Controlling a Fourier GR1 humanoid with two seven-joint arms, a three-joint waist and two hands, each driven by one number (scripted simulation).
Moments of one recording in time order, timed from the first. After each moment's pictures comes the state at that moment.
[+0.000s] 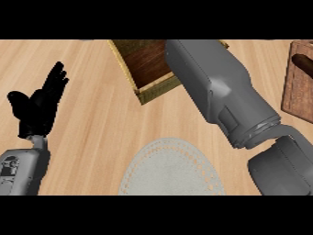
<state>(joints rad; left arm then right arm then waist) -0.28 0.20 0.08 -1.45 -0.03 0.07 0.16 -1.62 -0.01 0.26 -0.02 0.79 -0.08 1.05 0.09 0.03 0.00</state>
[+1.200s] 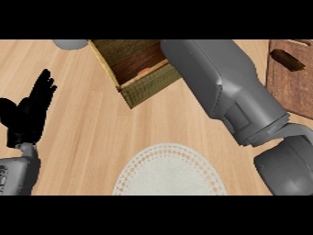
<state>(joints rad) -0.22 0.21 0.12 -1.47 -0.03 0.08 0.17 -1.61 -0.03 0.16 -0.17 0.79 -0.73 1.08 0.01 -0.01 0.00</state>
